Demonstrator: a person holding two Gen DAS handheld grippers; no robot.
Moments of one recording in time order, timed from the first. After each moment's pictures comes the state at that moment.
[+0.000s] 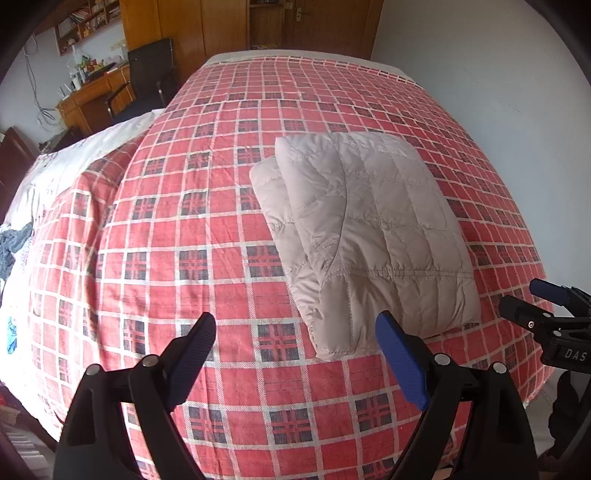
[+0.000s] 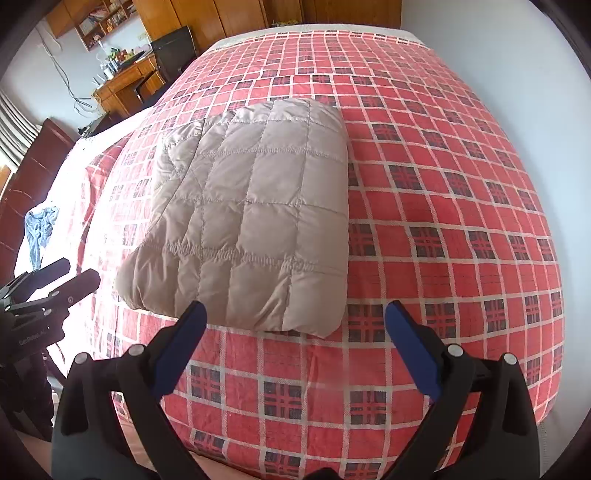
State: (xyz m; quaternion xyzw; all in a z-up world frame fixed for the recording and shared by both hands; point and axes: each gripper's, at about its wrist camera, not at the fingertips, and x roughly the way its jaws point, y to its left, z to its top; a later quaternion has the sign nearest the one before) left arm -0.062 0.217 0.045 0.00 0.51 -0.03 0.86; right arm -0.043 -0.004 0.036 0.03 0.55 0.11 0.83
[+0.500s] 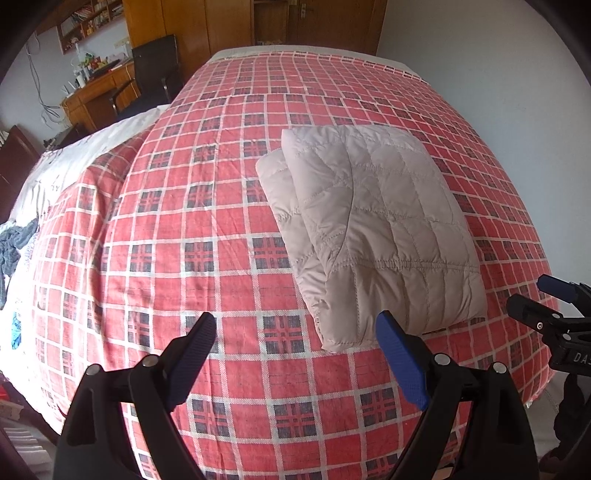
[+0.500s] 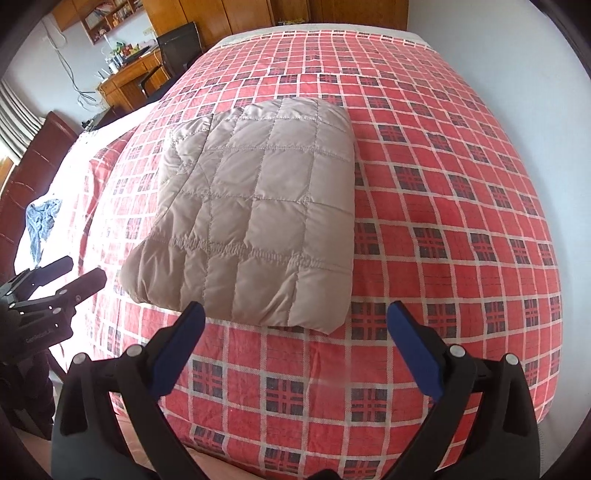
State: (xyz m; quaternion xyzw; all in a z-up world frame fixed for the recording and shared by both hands) left arm -0.065 0.218 0.041 0.01 0.52 -0.02 0.85; right arm -0.044 0.000 0.038 0.02 0.55 0.12 0.83
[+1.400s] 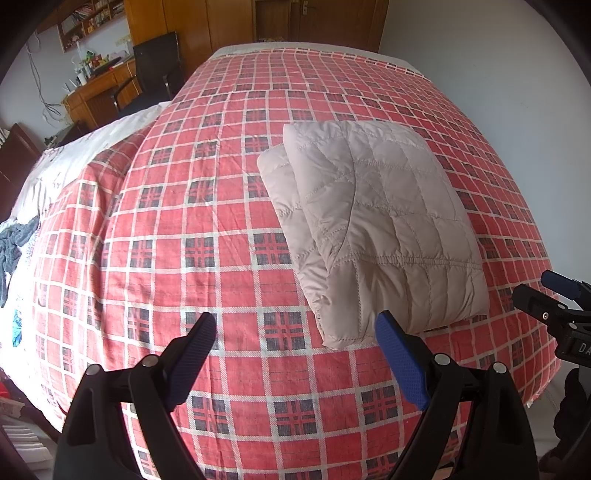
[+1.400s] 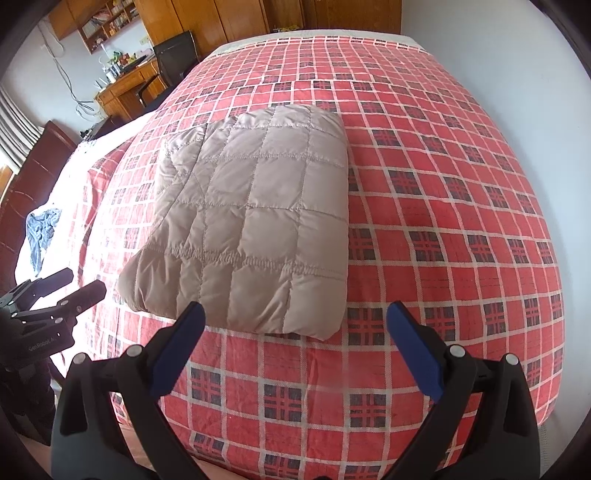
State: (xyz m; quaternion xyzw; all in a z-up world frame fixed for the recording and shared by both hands) left arm -0.066 0.220 0.038 0.01 0.53 -0.02 0.85; right arm -0.042 -0.004 0.038 0.03 0.54 0.11 0.83
